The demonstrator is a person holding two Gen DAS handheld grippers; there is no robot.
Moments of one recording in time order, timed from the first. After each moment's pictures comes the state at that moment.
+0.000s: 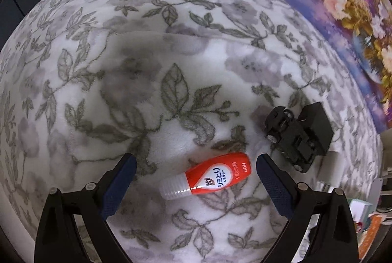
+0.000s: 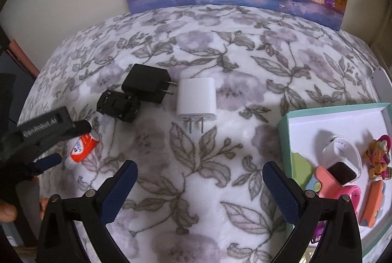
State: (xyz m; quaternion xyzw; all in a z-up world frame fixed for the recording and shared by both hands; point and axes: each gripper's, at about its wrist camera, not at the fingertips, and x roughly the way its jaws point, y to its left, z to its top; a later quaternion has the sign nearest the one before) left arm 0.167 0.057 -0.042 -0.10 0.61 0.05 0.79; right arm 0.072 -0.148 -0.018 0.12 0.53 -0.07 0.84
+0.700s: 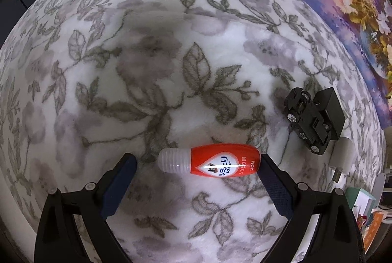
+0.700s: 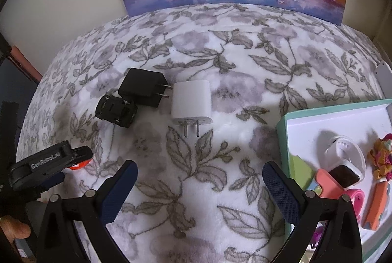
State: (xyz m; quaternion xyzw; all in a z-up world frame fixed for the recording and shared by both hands) left arm 0.135 0.082 -0.049 -0.11 0.63 0.06 0.77; right arm 0.075 -0.157 -0.020 0.14 0.52 -0.06 0.84
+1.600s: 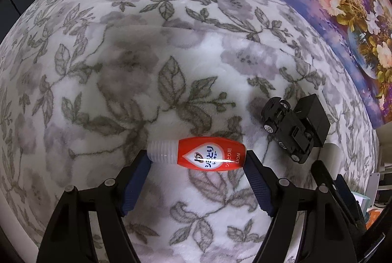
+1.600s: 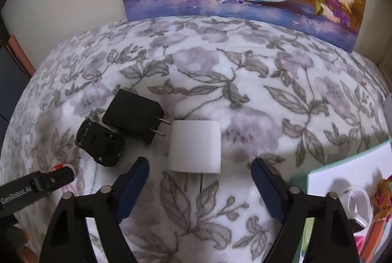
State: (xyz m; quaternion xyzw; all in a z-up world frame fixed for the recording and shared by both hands) left arm 0.161 0.059 -0.032 -0.12 0.61 0.03 0.78; right arm 0.122 -0.149 -0.038 0.09 0.50 -0.07 0.86
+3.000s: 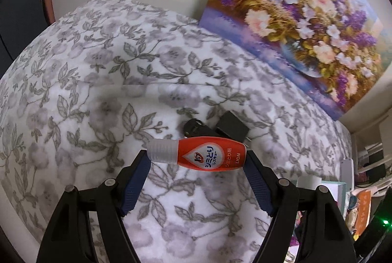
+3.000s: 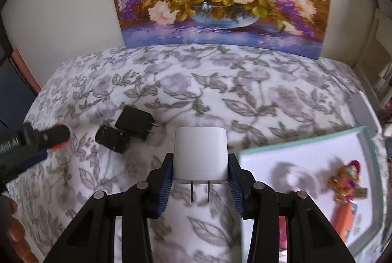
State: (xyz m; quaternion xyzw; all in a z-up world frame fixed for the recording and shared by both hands) left arm 0.120 0.012 0.062 -0.10 0.52 -0.05 0.85; right arm 0.055 -0.180 0.031 0.10 0.46 -0.10 0.88
